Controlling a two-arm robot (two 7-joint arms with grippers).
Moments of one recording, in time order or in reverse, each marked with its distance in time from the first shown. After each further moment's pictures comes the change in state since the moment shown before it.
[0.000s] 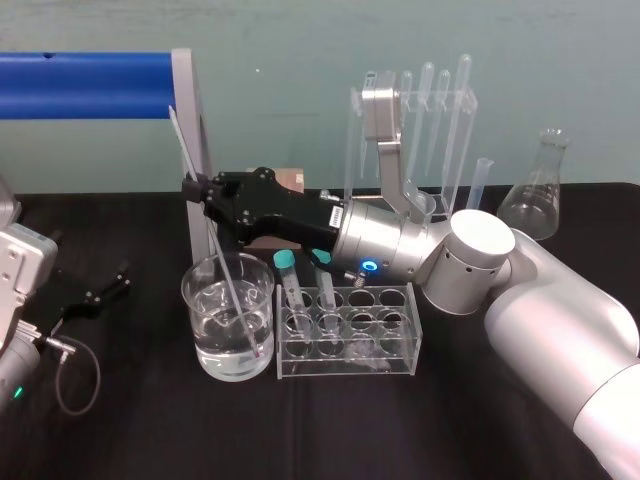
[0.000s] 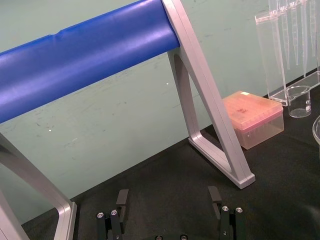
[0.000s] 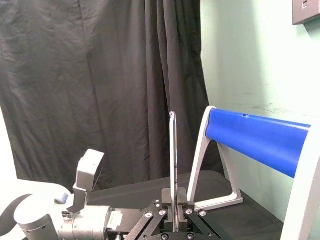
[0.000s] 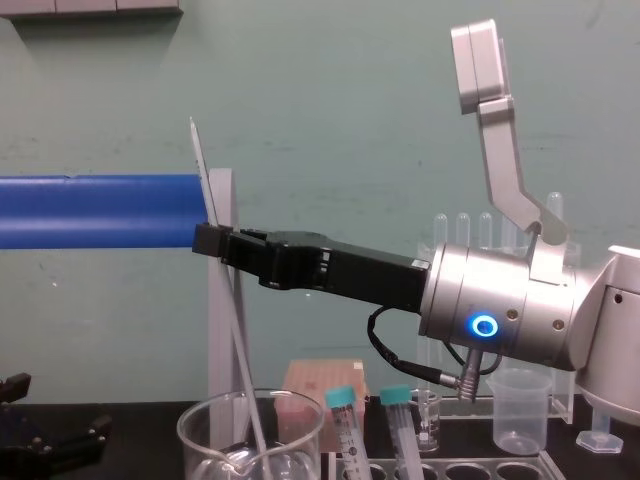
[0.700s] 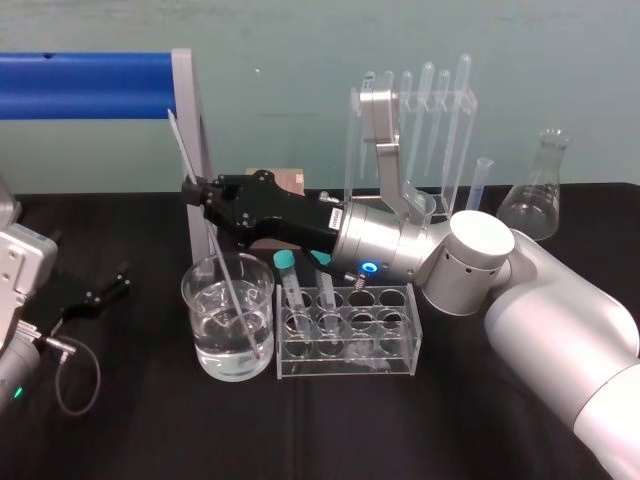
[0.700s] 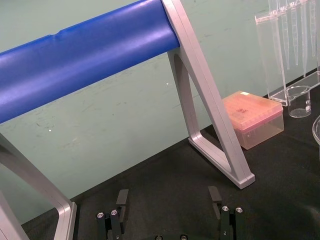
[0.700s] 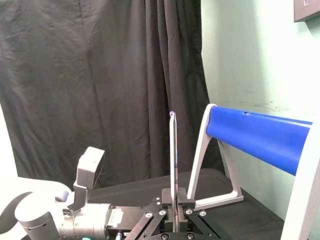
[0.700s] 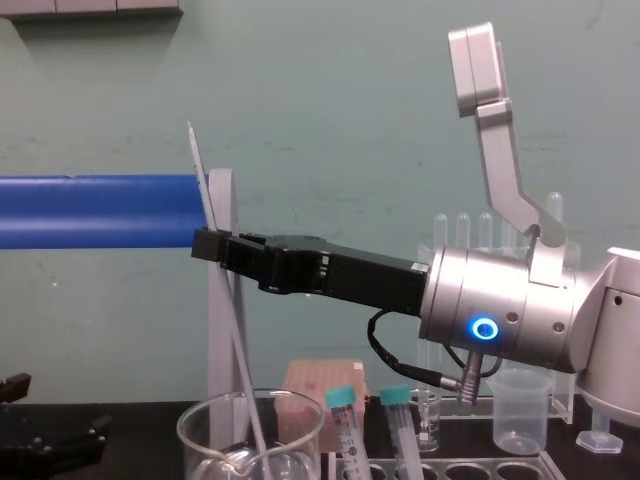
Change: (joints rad) left arm 0.000 0.000 0.000 0.000 0.000 0.000 0.000; right arm 0.000 0.001 -0.003 0.001 -0.003 0.004 0.001
